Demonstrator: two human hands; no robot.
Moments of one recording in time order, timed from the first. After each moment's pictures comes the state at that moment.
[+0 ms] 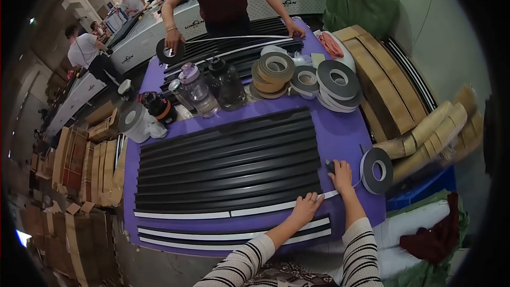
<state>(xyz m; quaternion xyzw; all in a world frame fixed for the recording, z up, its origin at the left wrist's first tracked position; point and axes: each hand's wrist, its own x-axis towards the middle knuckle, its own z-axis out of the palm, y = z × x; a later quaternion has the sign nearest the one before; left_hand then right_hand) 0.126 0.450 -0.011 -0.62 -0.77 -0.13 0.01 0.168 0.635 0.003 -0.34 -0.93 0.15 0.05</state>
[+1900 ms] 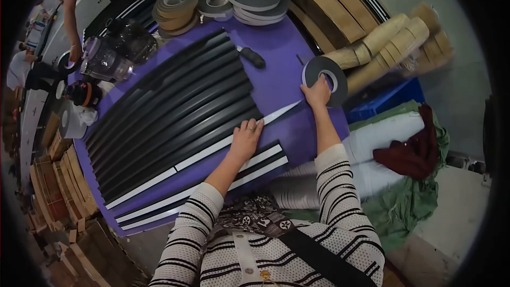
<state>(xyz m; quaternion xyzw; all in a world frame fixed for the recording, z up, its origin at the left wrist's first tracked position) 0.126 0.446 0.000 -0.64 -0.76 -0.12 -0.08 0.244 0.692 -0.006 -0.61 -0.77 0.14 0.13</state>
